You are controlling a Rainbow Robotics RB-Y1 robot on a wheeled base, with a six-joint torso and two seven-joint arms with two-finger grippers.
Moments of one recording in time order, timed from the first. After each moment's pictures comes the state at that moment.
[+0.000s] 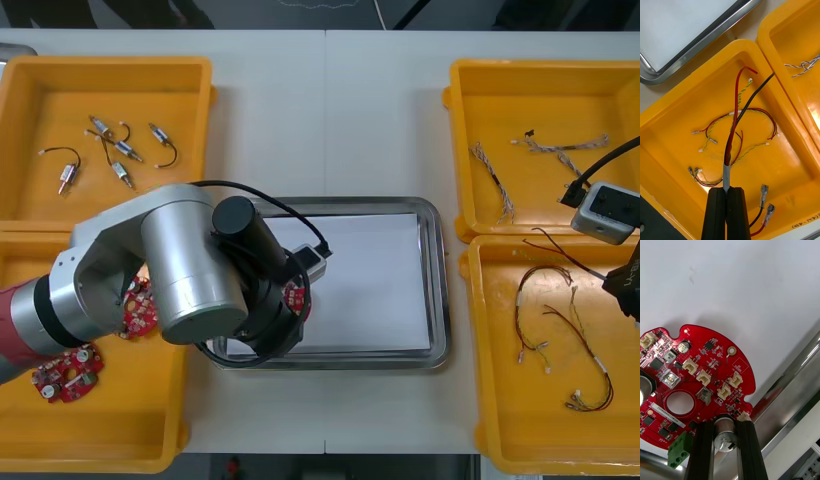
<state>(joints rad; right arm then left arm) -0.20 -1.02 -0.18 -2.44 -1.15 1.89 1.78 -0.66 0.67 -0.87 -2.03 0.74 1.52 -1.20</state>
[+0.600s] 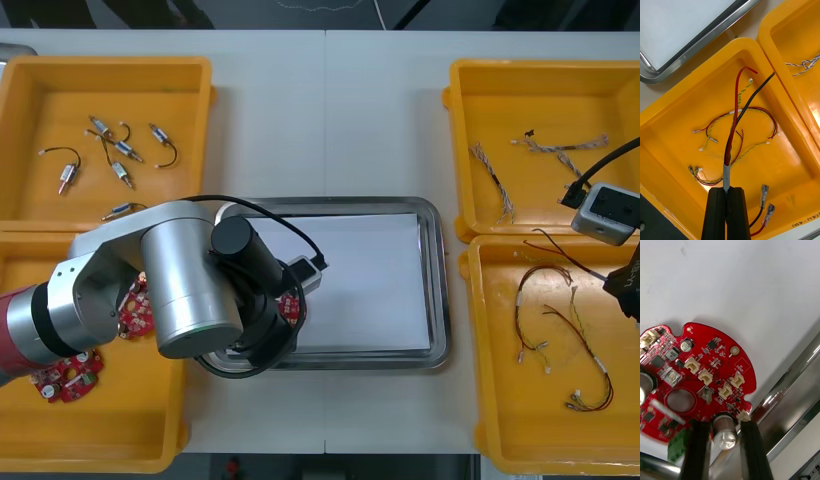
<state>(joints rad) -0.20 -1.02 -0.18 -2.45 -1.15 1.90 1.78 -0.66 0.71 -0.92 -2.03 0.73 1.47 -1.20</state>
